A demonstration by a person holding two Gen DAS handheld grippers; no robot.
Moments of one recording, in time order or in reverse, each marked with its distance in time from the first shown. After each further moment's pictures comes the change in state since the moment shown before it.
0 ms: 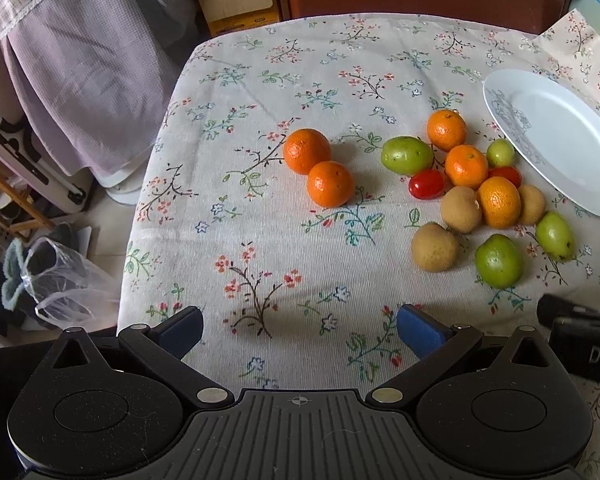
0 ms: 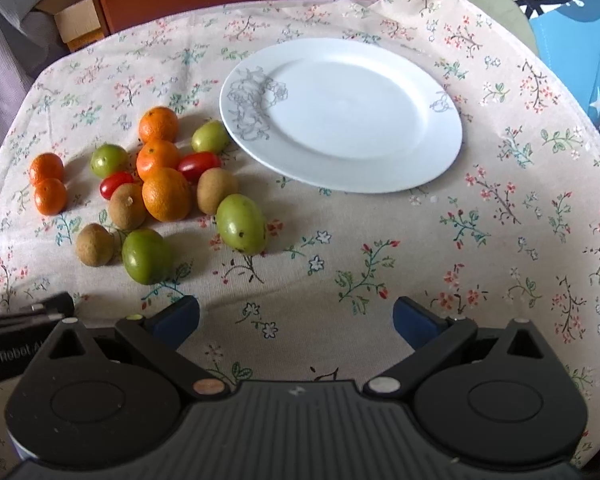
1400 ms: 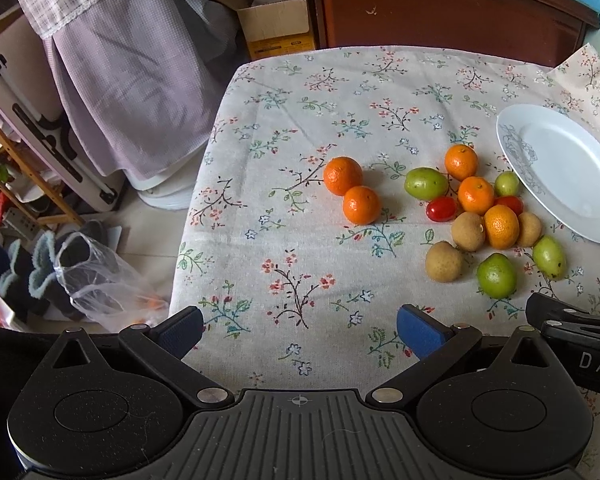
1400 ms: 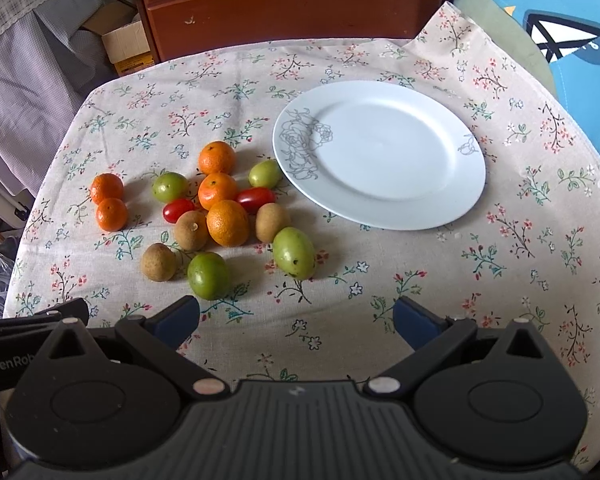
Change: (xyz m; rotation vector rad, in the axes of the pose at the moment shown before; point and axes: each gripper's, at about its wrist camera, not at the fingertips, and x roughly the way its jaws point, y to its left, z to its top) left arm -0.036 0.012 -0.002 -0.057 -0.047 0.060; right arm -0.028 0.011 0.002 -0.045 -0.072 0.098
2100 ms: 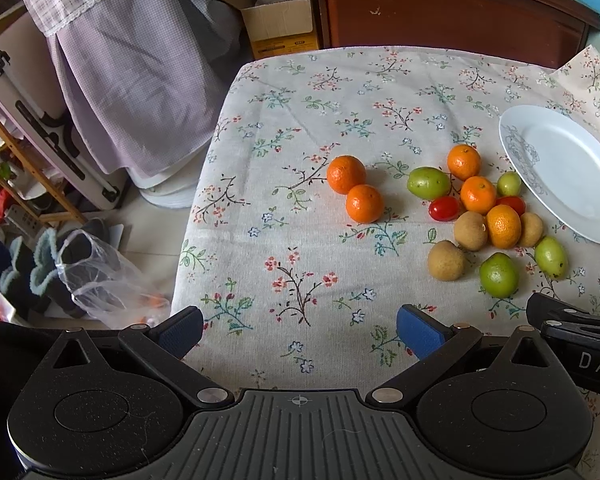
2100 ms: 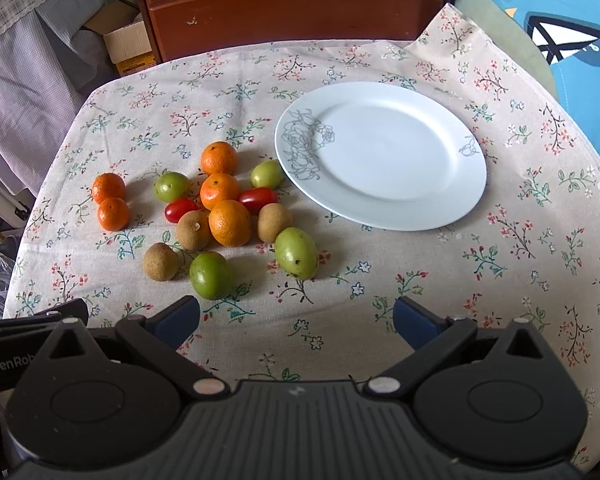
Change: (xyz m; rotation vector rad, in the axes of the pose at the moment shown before) left arm -0.001 0.002 -0.002 -0.007 0.001 0.004; right arm 0.000 0.002 -0.002 -0.004 -0.005 -0.001
